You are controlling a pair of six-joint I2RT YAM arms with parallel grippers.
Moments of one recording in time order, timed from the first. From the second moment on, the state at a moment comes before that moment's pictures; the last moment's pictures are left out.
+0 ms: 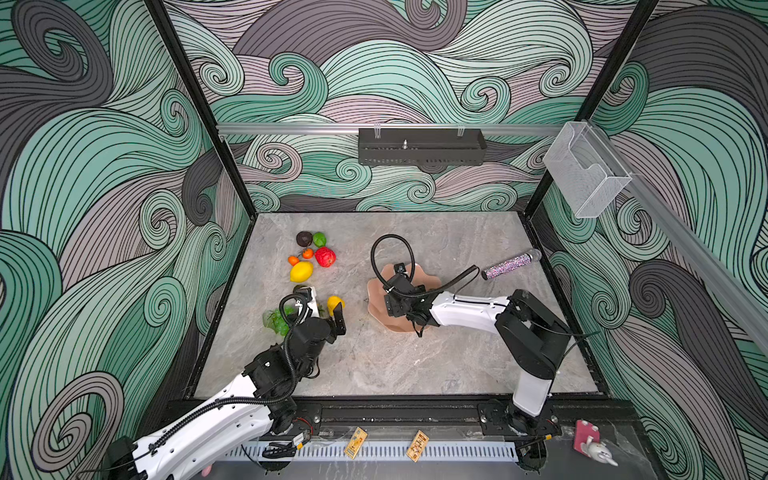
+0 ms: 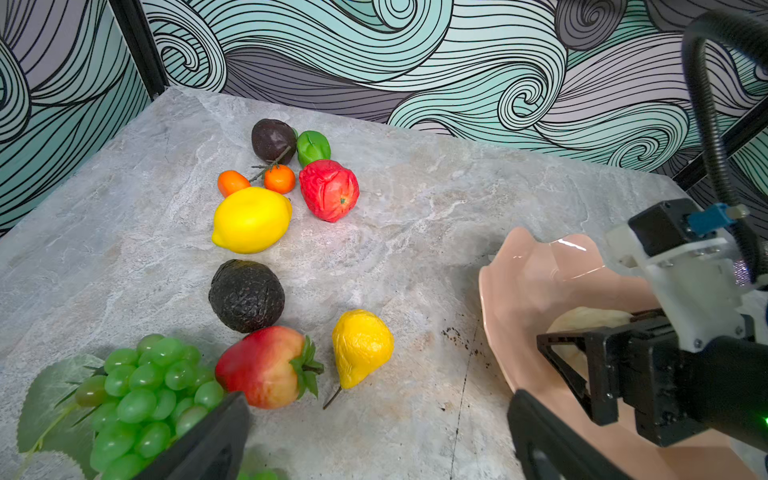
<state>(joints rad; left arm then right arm) -0.82 0.60 0.41 -0.35 -0.69 -0.57 0.88 1.84 1.08 -0.24 0.42 0.45</state>
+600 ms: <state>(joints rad) -0.81 0.65 0.41 -0.35 -0.68 -0.57 0.88 1.75 1.11 -0.35 0.35 0.47</state>
